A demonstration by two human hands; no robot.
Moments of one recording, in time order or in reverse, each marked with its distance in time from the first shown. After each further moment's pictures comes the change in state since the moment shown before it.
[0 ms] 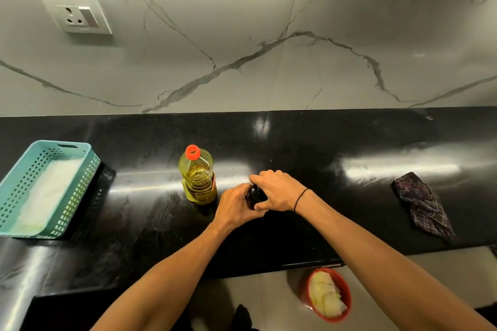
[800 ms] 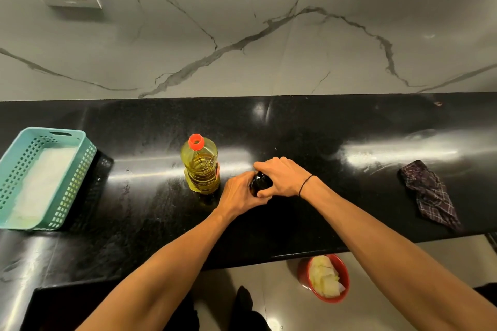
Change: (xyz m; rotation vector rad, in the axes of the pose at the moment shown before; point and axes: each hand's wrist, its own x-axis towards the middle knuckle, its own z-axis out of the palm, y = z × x) left_hand 0.013 -0.021 0.008 -0.048 -0.081 -0.034; right_hand 0.023 0.013 0.015 0.049 -0.006 -0.011
